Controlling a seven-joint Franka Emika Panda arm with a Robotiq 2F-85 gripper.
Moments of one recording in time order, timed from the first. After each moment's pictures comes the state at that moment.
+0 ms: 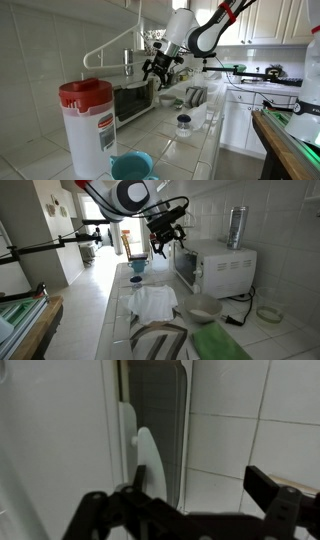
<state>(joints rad) -0.29 0.27 0.34 -2.21 -0.46 2.91 -1.00</state>
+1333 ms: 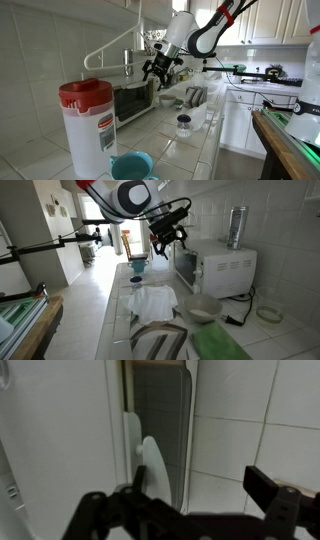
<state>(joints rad) -0.33 0.29 0.36 -2.21 -0.46 2.95 -1.02</state>
